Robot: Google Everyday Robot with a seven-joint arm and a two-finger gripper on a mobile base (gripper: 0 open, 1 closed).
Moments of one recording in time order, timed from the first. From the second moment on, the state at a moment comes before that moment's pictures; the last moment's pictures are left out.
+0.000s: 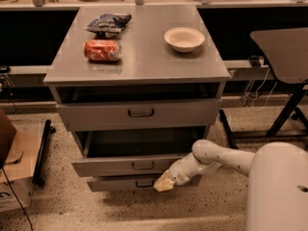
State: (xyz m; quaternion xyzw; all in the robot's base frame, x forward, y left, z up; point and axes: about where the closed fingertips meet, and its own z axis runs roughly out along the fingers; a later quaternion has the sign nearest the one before) arm 0.505 -0.024 0.360 -0.49 0.76 0.41 0.14
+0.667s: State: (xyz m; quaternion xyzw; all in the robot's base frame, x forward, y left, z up) arm 0.522 0.020 0.356 -0.51 0.71 0.45 0.15
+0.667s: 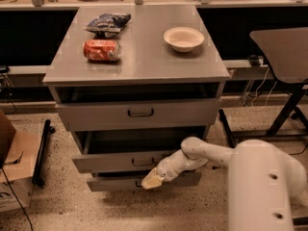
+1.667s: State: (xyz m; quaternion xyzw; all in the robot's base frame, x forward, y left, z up) arm 0.554 0.100 0.359 -0.52 0.57 0.62 0.15
